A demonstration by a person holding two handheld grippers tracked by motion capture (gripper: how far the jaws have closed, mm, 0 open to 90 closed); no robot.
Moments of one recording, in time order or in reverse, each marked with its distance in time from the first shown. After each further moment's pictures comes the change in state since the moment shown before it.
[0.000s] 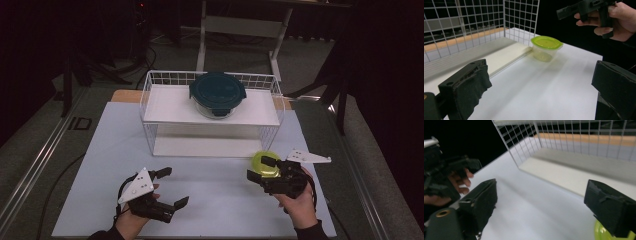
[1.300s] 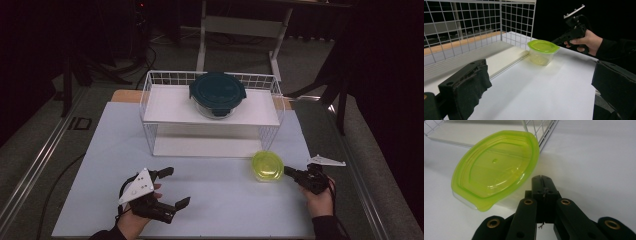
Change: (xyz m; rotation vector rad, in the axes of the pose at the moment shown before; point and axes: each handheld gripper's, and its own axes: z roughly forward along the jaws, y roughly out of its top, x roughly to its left) left arm -0.001 0.001 0.001 -0.033 -0.017 -0.003; right arm -0.124 -0.066 -0.025 0.150 -0.324 0.112
